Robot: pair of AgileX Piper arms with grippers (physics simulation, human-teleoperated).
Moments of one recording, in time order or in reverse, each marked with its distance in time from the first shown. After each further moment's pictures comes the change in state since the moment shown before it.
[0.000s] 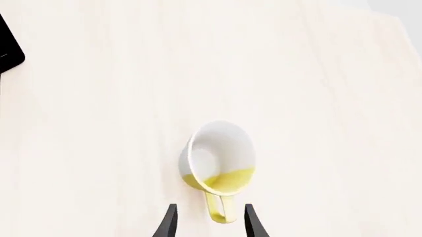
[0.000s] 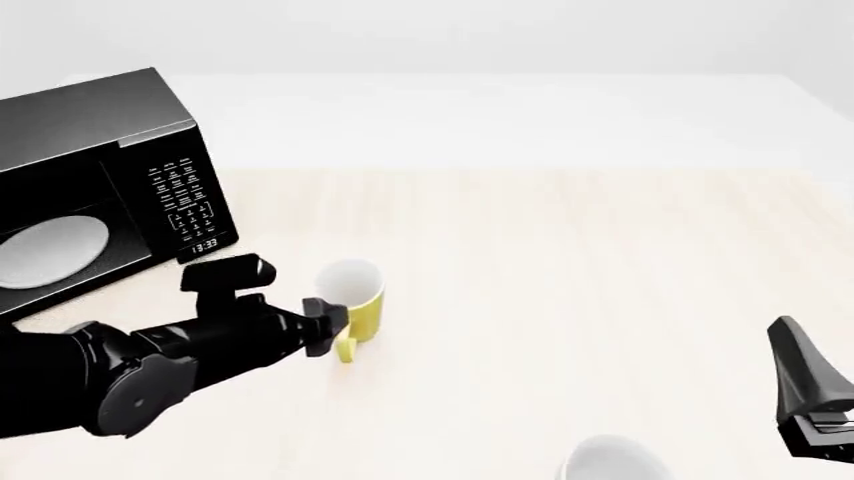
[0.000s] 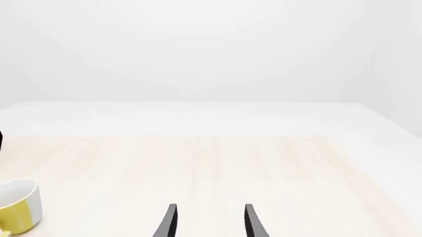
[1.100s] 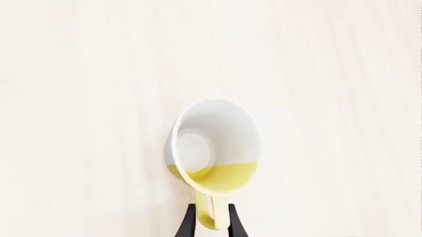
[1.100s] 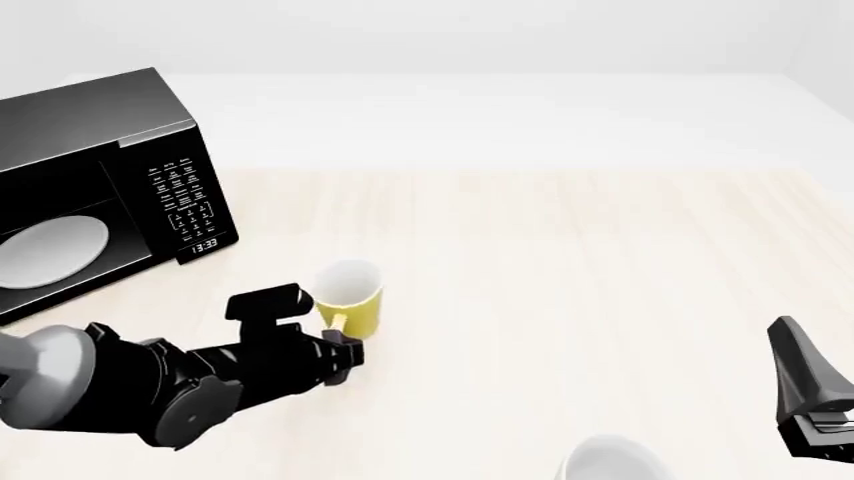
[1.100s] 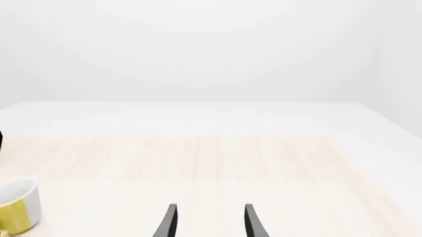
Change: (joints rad) left arm -0.081 0.195 -0.012 -0.099 -0.107; right arm 0.000 0.000 0.000 0.000 0.000
